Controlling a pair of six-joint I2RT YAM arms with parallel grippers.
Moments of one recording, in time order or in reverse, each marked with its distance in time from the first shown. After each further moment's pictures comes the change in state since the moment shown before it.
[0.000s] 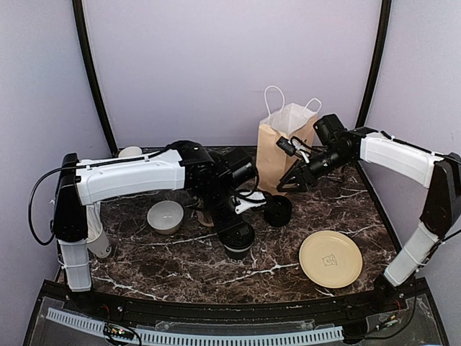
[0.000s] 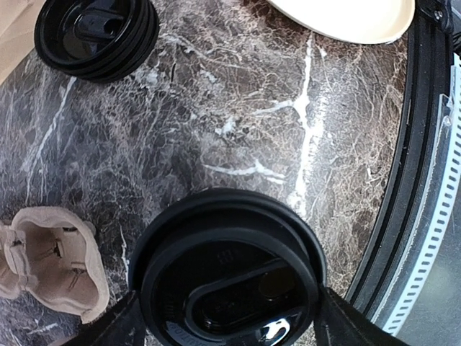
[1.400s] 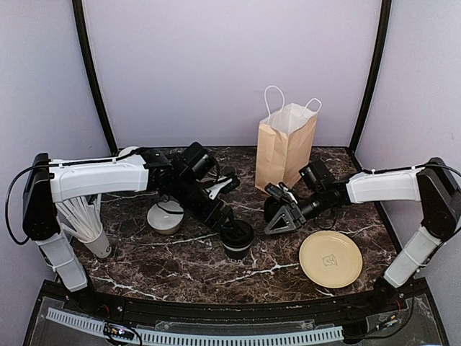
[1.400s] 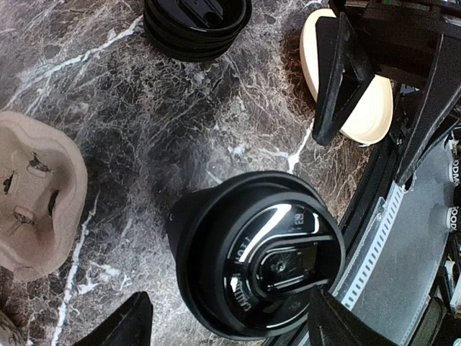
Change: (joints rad) left arm 0.174 -0.240 -0.400 0.364 0.264 -0.417; right arm 0.145 -0.022 -0.448 0.434 -0.320 0.566
